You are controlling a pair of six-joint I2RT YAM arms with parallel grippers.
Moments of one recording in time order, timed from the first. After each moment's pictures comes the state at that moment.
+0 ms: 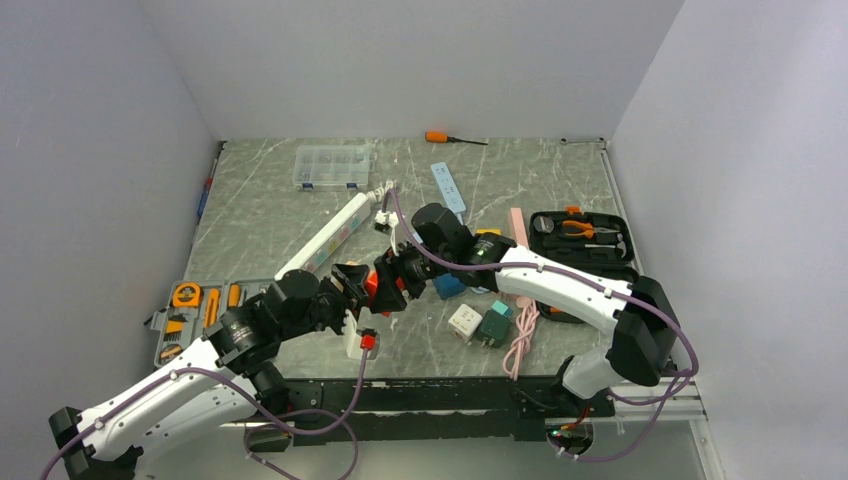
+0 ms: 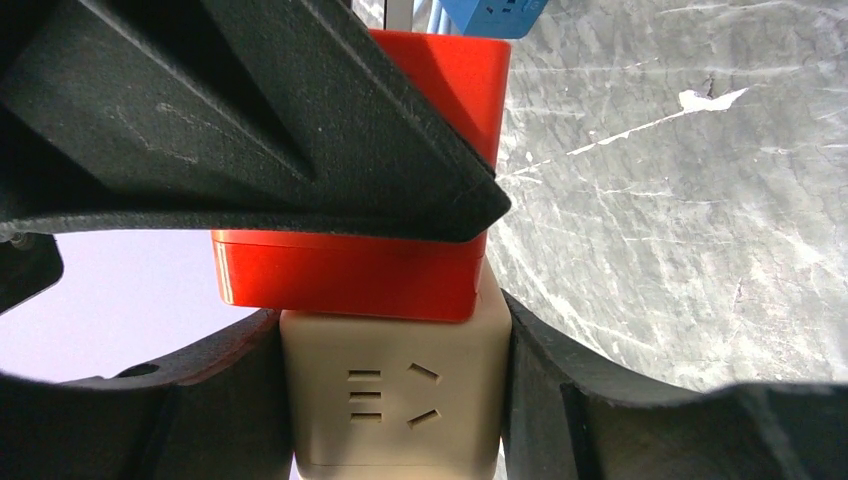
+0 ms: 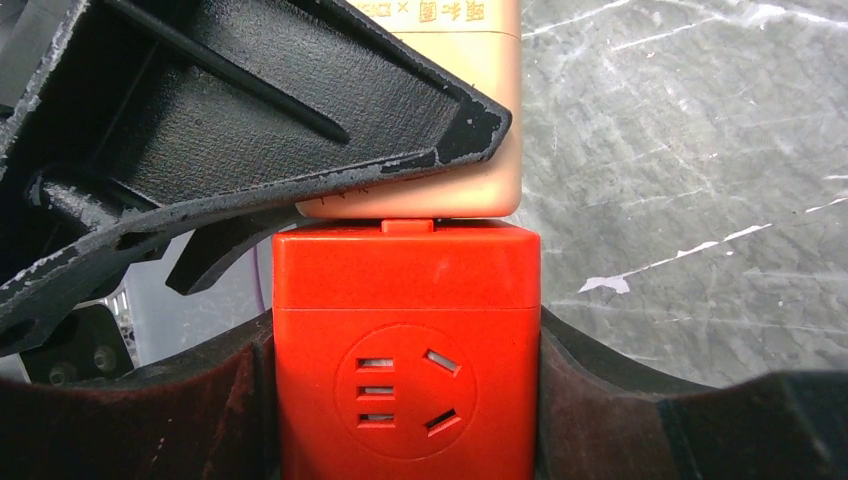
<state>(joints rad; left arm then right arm) -0.88 0.63 0.64 -0.49 0.08 1.34 0.95 1.48 1.18 -0.33 -0.53 0.31</state>
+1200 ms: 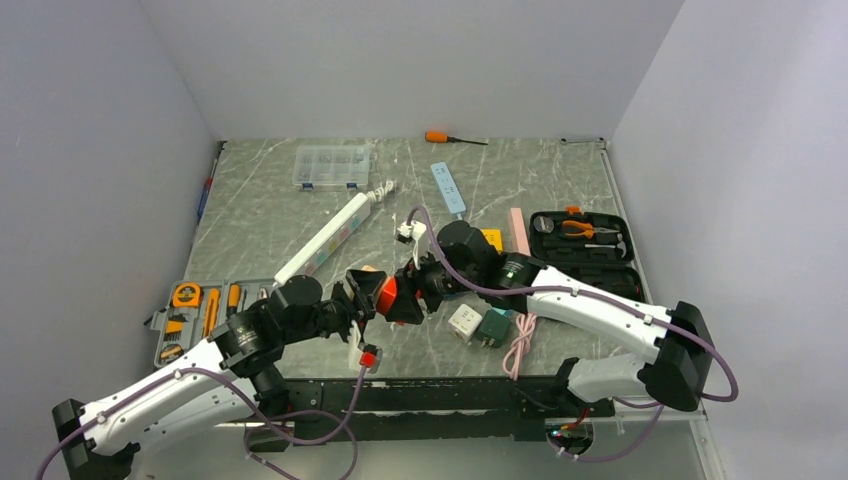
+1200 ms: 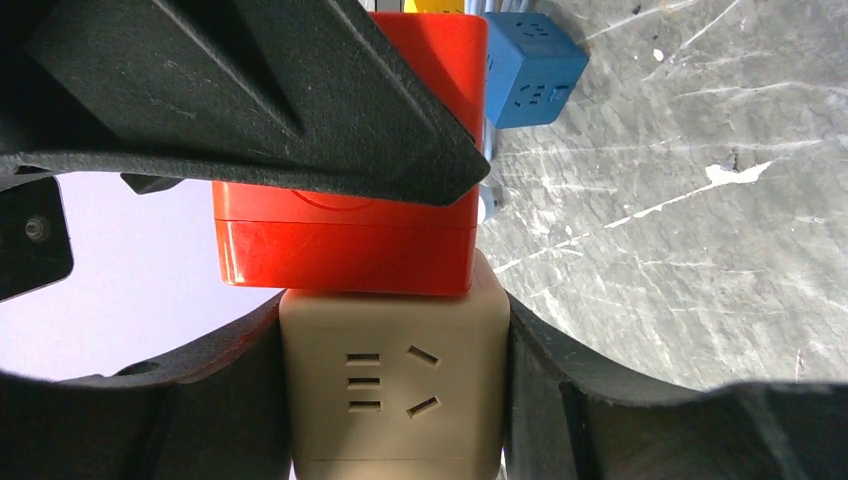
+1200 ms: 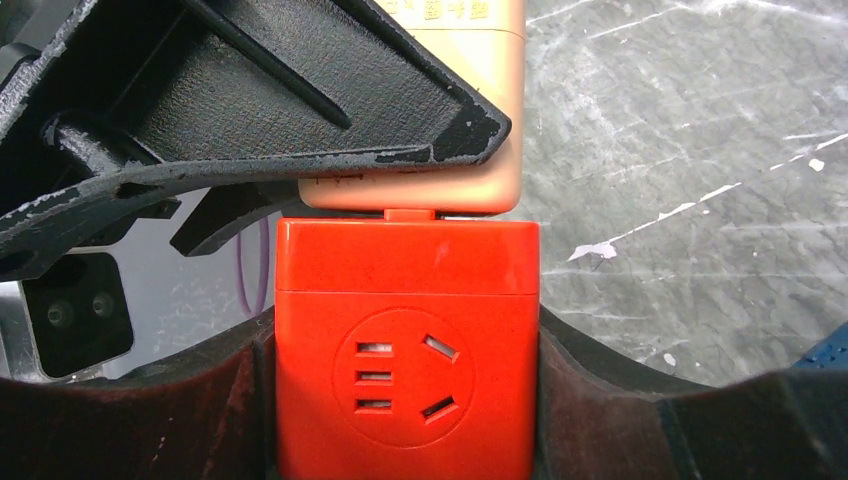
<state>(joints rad) -0.93 0.62 0.58 -0.37 0.16 1.43 0.97 1.28 1.01 -0.30 -0.43 0.31</state>
